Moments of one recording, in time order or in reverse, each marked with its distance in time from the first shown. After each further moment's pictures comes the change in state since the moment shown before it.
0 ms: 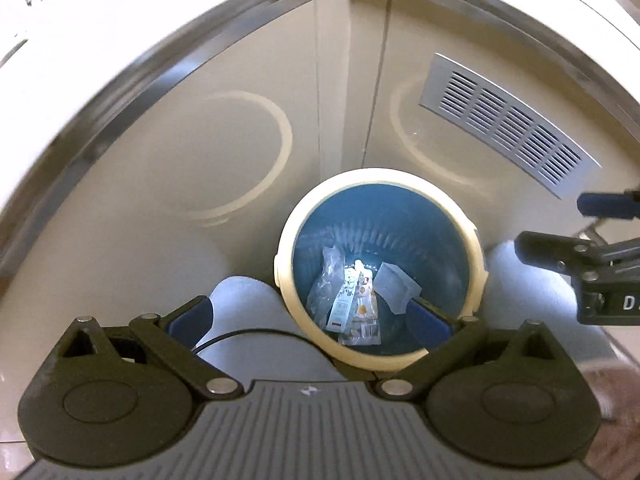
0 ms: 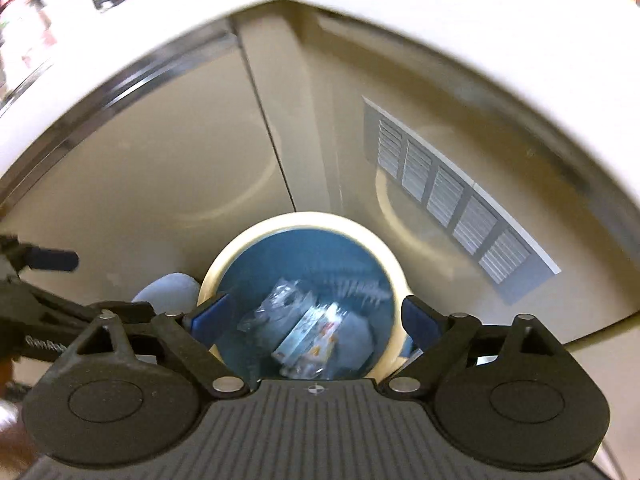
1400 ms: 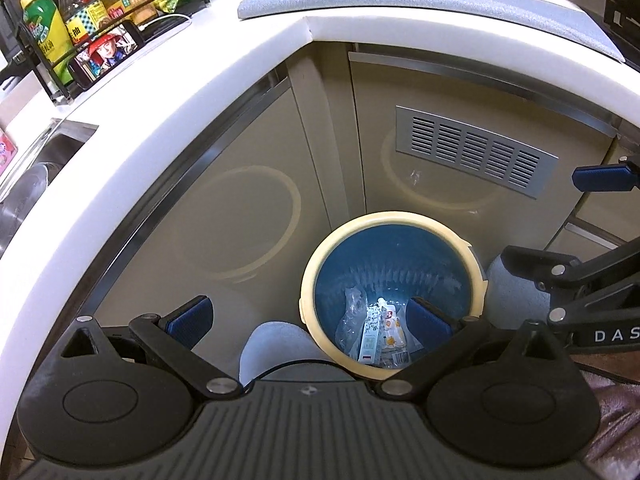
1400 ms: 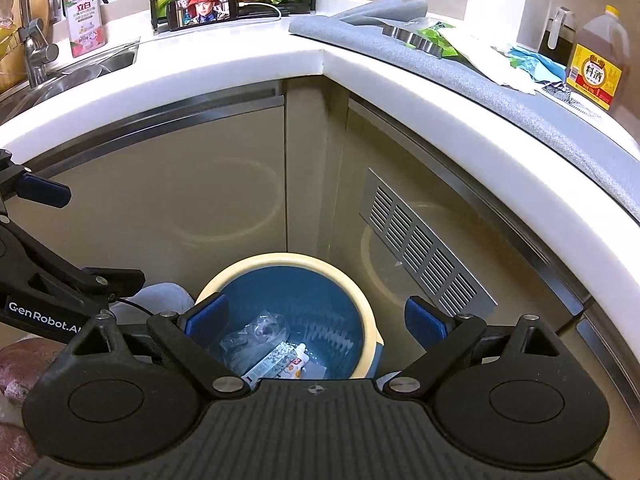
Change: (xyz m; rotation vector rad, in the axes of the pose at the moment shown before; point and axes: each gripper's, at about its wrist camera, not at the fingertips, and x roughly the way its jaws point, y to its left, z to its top) left arm -0.070 -0.028 -0.025 0.130 -0.193 0.108; right arm -0.059 0.030 -0.030 -0.145 -0.177 -0.082
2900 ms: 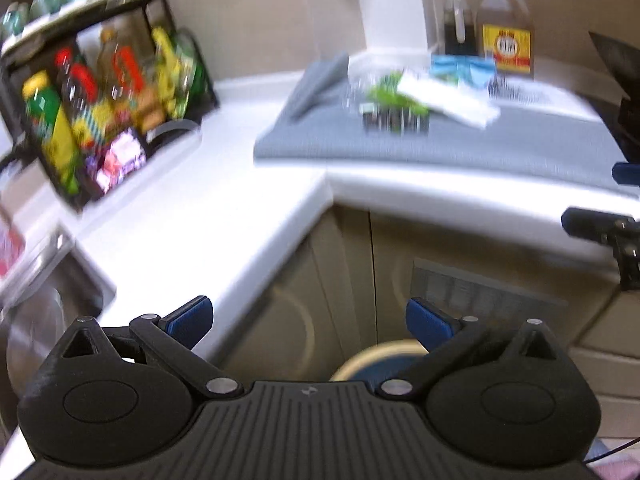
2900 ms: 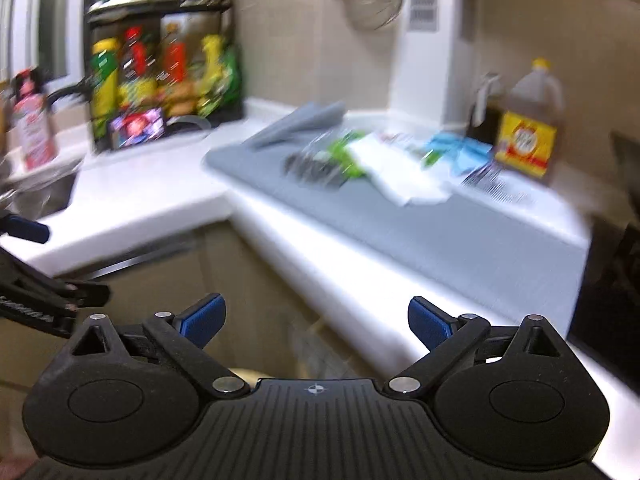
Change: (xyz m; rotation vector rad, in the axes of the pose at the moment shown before) left arm -0.015 0.018 0.128 -0.003 -0.251 0.021; right arm -0.031 -0.091 0.082 0.106 -0.286 -0.126
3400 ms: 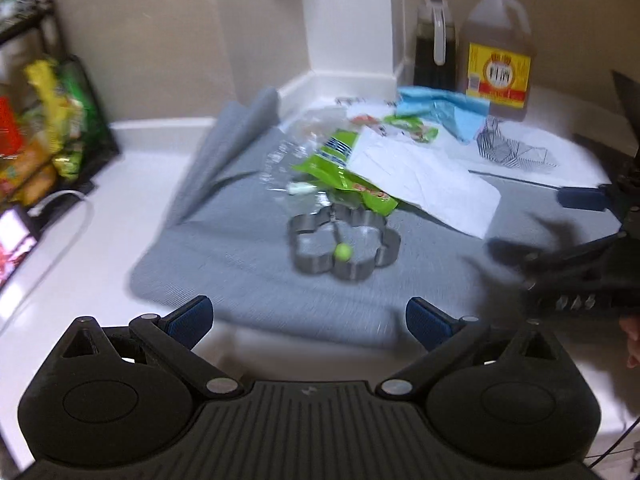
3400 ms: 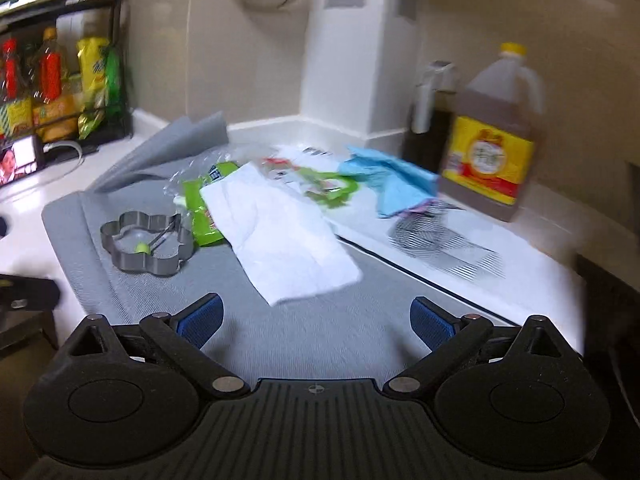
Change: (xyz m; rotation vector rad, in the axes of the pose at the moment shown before) left arm 0.147 -0.047 0.150 0.024 0.053 -0.198; right arm 0.166 -0.085 0.076 -0.005 0.089 -0.099
